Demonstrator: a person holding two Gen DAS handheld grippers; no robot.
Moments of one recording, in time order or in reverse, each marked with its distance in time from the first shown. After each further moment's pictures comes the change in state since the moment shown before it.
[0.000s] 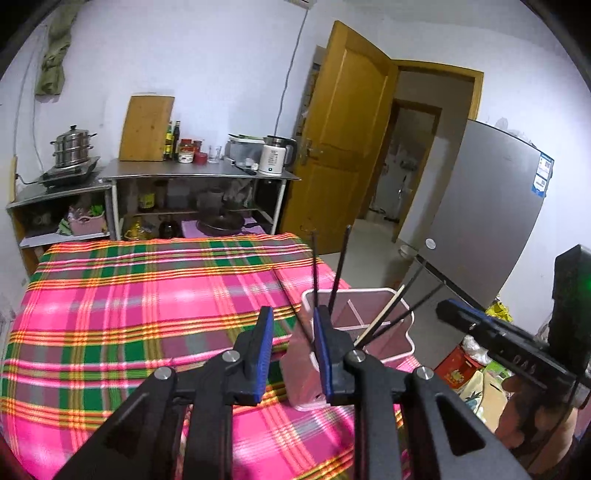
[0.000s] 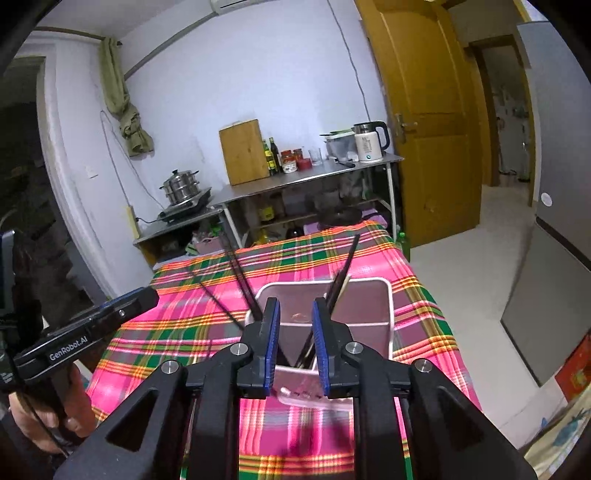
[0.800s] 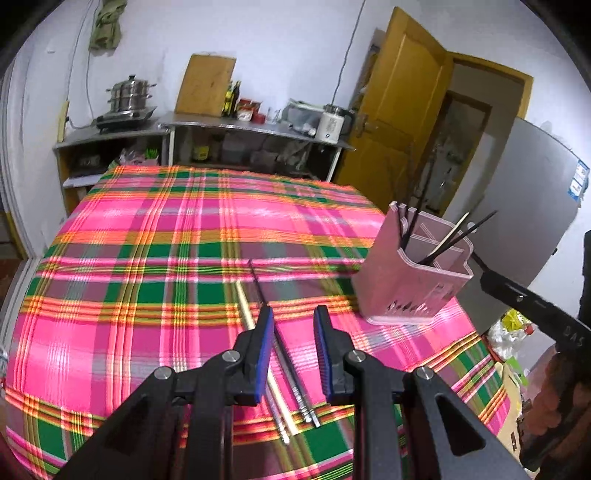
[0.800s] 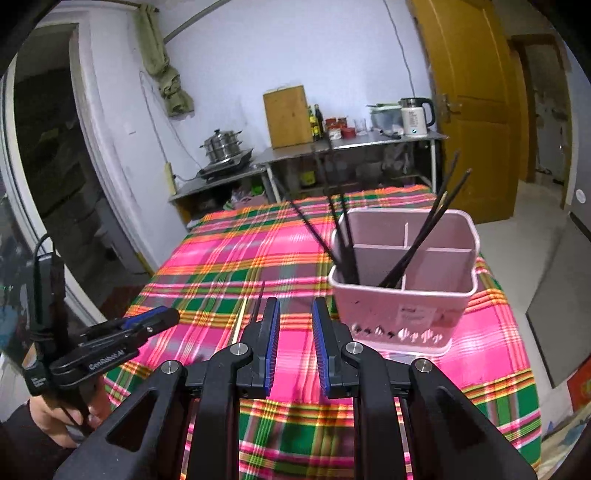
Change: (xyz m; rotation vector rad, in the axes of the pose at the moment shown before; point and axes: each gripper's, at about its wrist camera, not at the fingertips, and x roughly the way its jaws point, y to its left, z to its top) left arm -0.026 0.065 -0.096 -0.137 0.112 0.149; right arm 0.014 0.051 -0.058 -0.083 0.125 0.123
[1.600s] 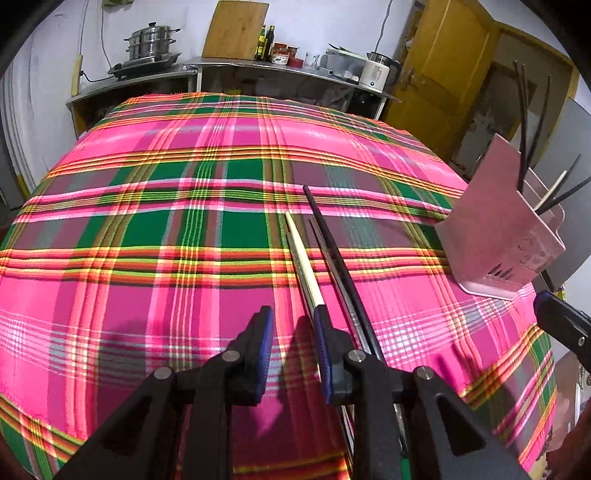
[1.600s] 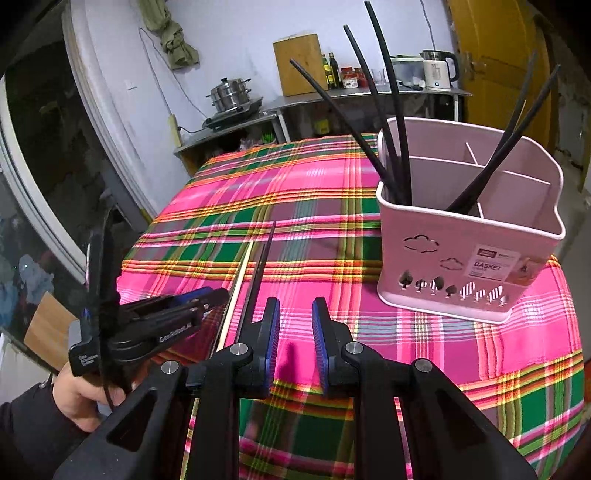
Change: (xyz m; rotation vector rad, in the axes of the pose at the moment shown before) left arm 0.103 0.034 -0.030 -0.049 0.171 0.116; right arm 0.078 0.009 -0.037 -0.013 0.184 0.043
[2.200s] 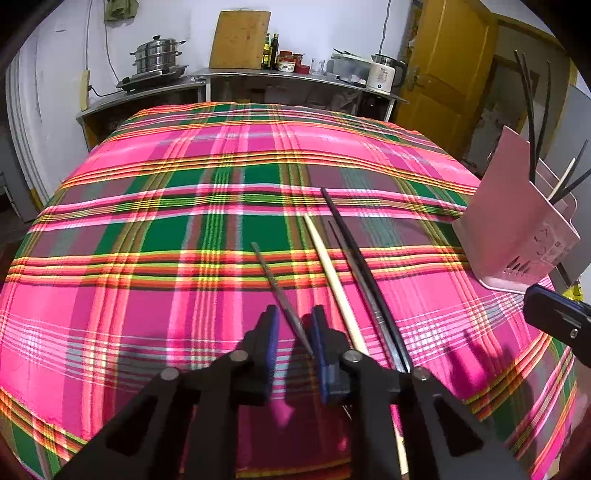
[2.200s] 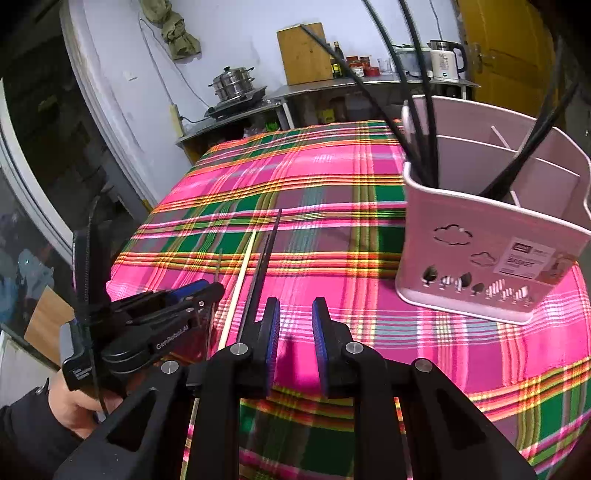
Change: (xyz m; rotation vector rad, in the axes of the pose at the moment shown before) left arm -0.003 0.010 -0.004 0.035 -0.022 0.074; right arm 0.027 0.008 0.000 -0.007 0.040 0.019
